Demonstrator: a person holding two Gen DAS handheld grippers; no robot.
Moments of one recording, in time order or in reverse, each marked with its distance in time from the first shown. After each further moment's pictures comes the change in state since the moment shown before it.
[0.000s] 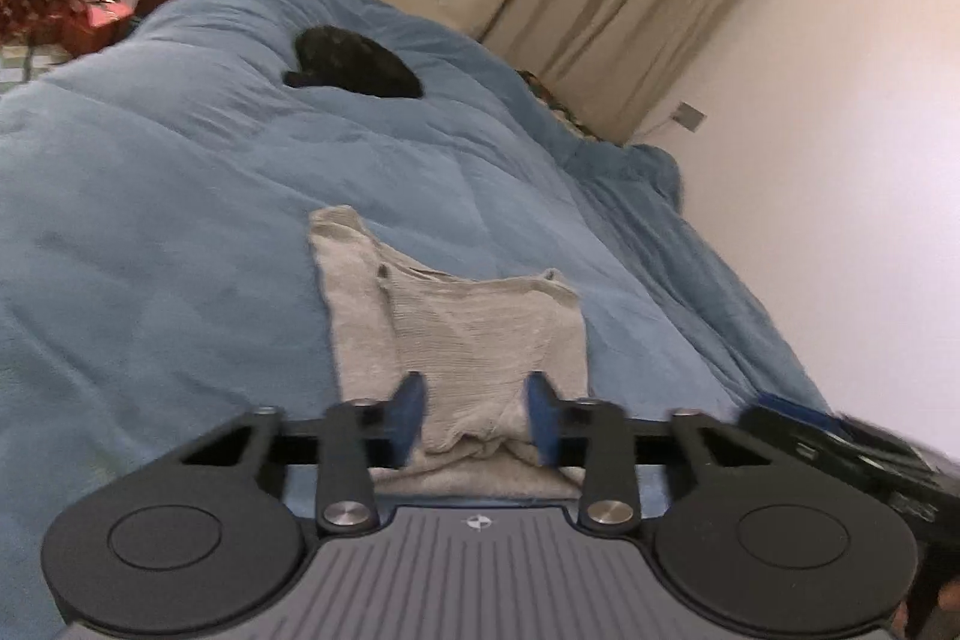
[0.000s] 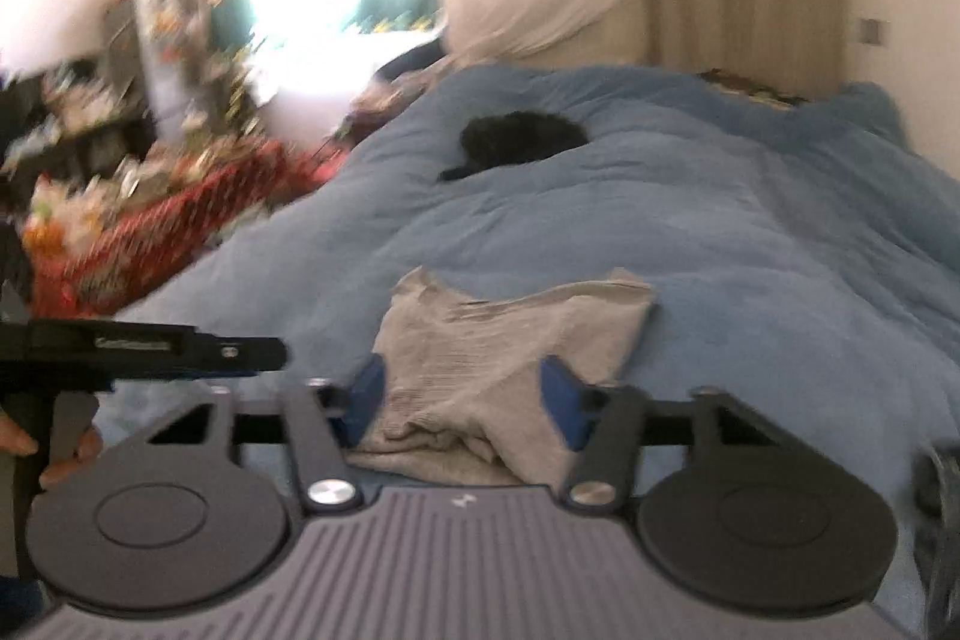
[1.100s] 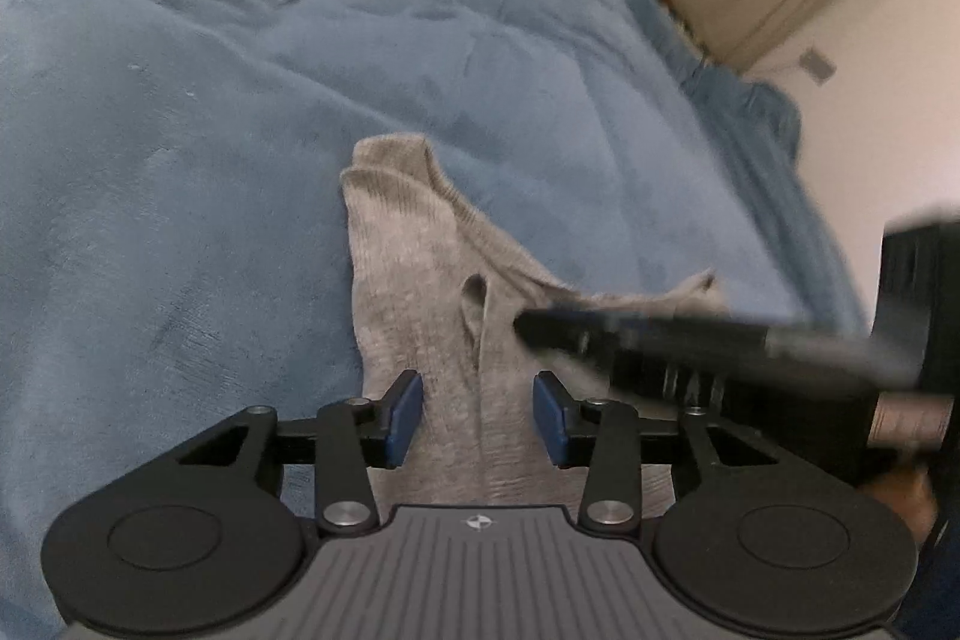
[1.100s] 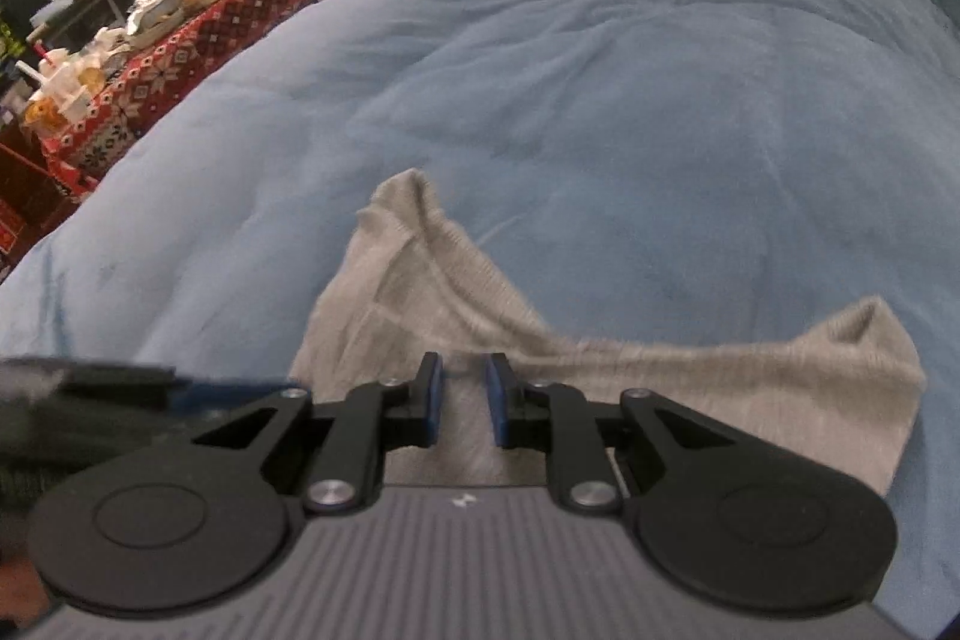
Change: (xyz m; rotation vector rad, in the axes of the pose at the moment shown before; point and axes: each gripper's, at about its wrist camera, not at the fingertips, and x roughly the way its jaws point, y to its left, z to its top) left arm 0.150 0.046 0.047 -0.145 0.274 0.164; right arm 0.329 -0.052 0.055 0.025 0.435 0.188
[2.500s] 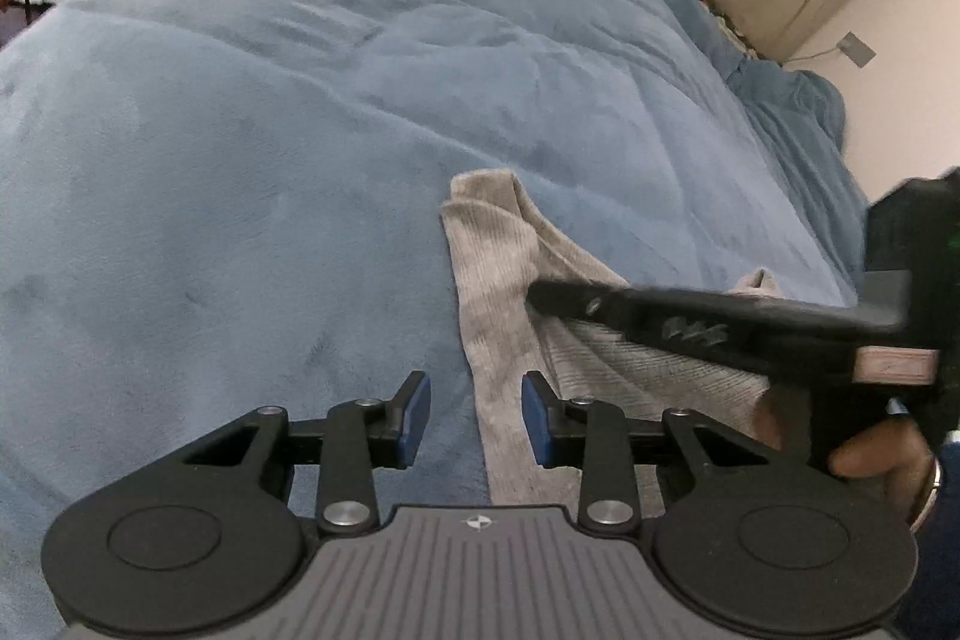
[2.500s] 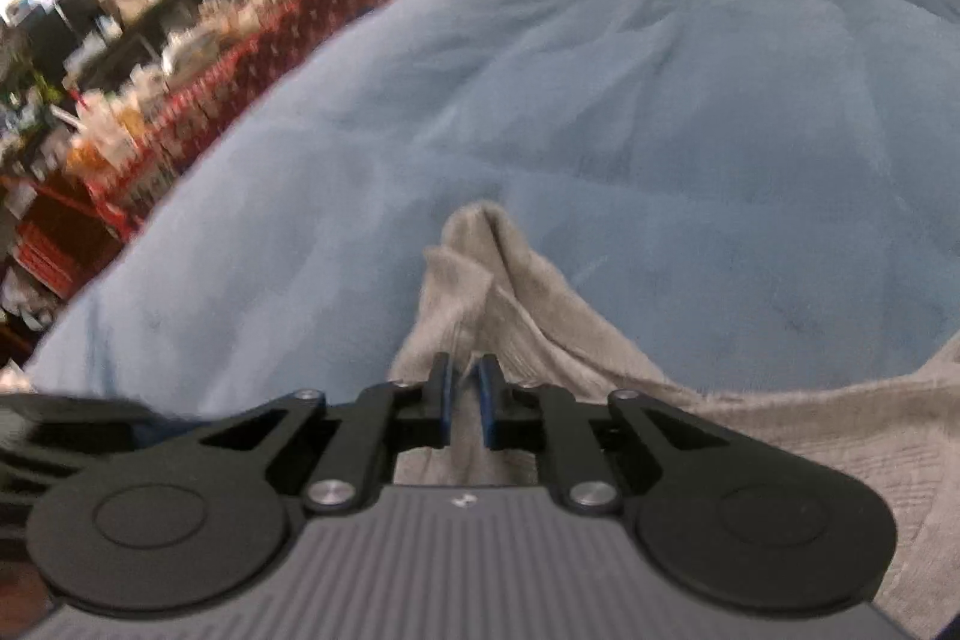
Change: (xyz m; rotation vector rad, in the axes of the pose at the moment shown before) left arm -0.045 0.020 0.007 0.010 -0.015 0.102; right arm 0.023 0.021 0.020 0.051 -0.066 0.144
